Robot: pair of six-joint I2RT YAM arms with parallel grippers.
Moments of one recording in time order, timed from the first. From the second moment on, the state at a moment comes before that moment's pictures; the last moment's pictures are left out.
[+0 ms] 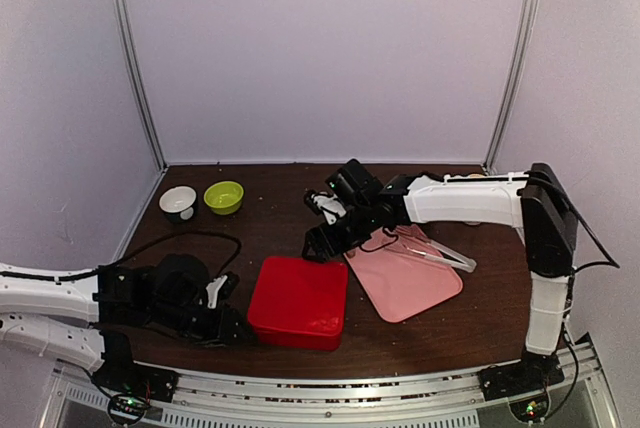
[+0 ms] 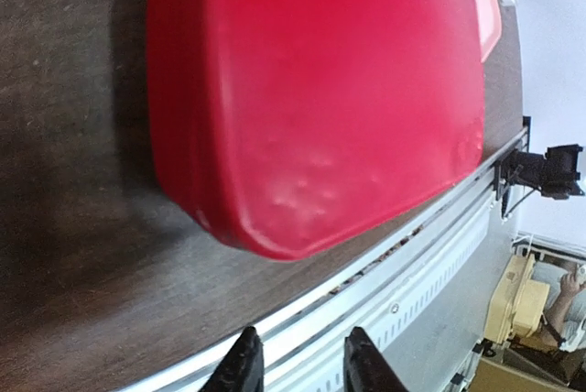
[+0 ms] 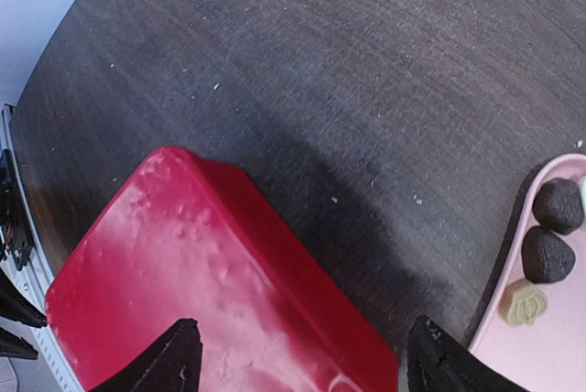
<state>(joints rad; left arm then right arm) -1.10 0.96 0.47 -0.35 0.21 -1.08 0.88 1.95 1.50 -0.45 -0.21 0.29</state>
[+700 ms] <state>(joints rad) -0.67 1.52 0.40 0.34 0.51 -1.08 0.85 1.76 1.06 -0.27 -0.42 0.37</state>
